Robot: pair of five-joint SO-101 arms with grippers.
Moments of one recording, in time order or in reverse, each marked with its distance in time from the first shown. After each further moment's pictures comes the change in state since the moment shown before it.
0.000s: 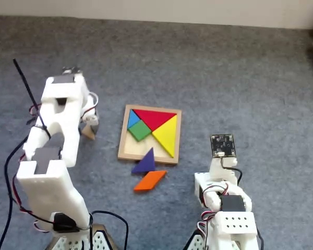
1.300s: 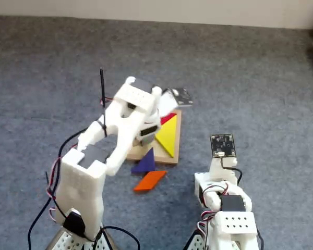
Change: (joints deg) left arm 28.1 9.6 -10.3 2.0 -51.6; right arm 0.0 0.0 0.0 0.0 0.0
